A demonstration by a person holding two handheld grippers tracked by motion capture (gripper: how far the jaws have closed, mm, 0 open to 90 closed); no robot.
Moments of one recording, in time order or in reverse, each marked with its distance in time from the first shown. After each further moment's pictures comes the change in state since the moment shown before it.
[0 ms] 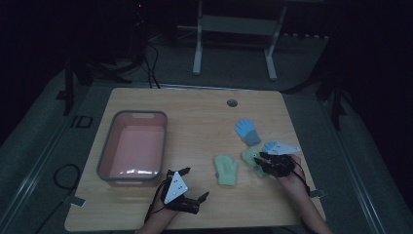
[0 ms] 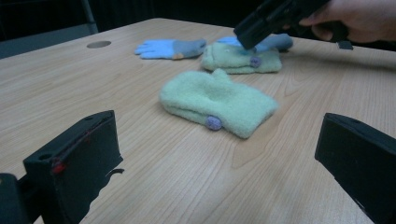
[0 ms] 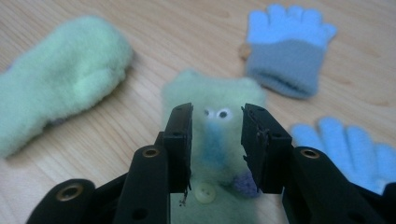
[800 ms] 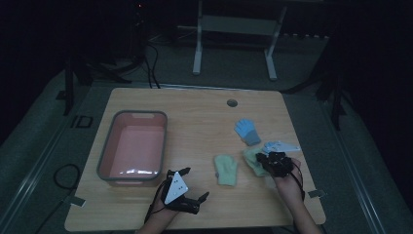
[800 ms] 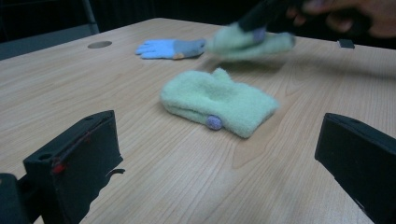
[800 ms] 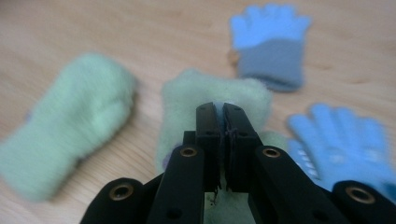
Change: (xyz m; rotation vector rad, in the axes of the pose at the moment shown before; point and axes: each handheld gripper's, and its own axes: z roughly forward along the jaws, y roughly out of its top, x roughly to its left) left arm -0.001 0.000 0.000 0.002 0.005 0.012; right arm 0.022 0.021 -0.018 0.020 -0.102 0.178
